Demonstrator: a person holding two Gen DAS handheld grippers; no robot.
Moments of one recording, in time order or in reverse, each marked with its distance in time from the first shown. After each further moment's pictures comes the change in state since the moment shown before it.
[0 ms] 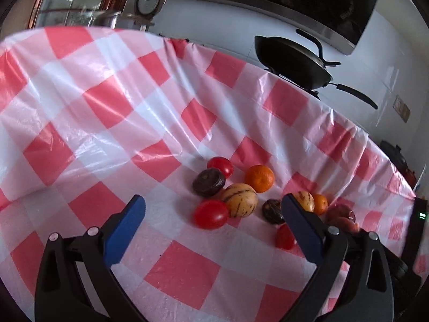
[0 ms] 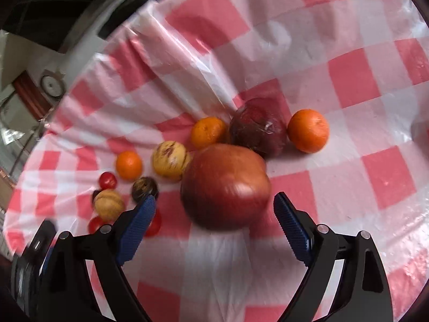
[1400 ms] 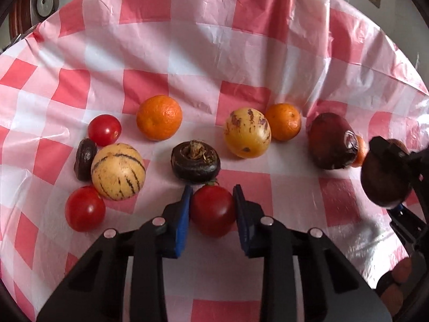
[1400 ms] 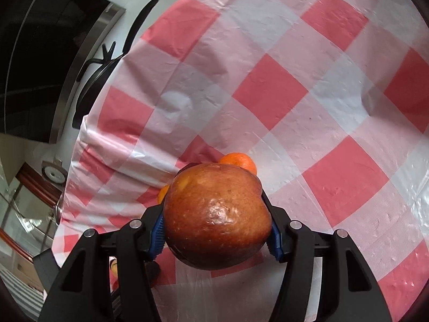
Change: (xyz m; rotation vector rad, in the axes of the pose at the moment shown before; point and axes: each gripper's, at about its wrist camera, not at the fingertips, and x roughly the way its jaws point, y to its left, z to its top) left arm 0.089 -0.119 -0.039 0.436 0.355 -0.041; right arm -0.027 -0.077 0.006 0.357 -0.228 0.095
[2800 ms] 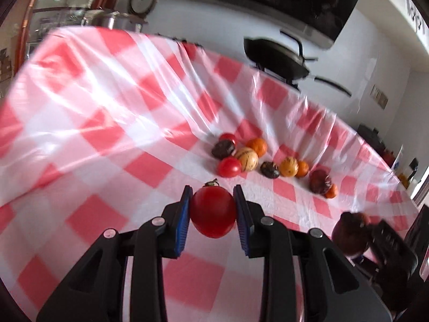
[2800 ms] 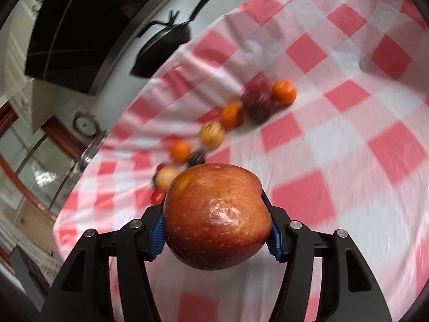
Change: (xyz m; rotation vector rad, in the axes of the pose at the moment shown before) left arm -0.181 0.136 -0.130 -0.360 -0.353 -0.027; right arm -0.103 0.045 -0.115 -0.164 0.085 0.138
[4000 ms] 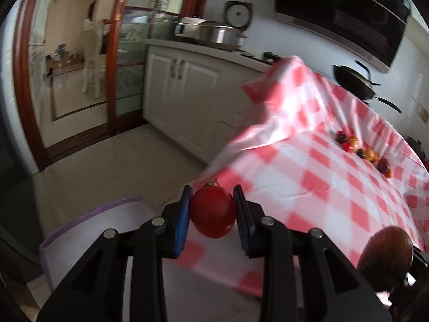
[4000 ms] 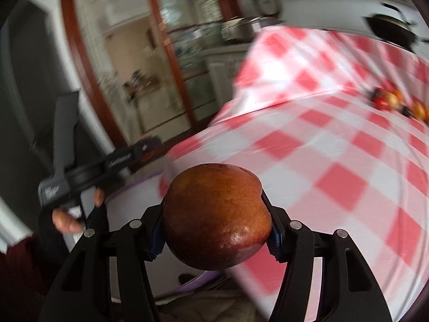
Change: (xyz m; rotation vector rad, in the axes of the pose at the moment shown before) left arm -0.242 0.248 -0.086 -0.100 -0.025 0.354; right arm -0.104 0.217 -0.287 -0.871 0.436 0.416
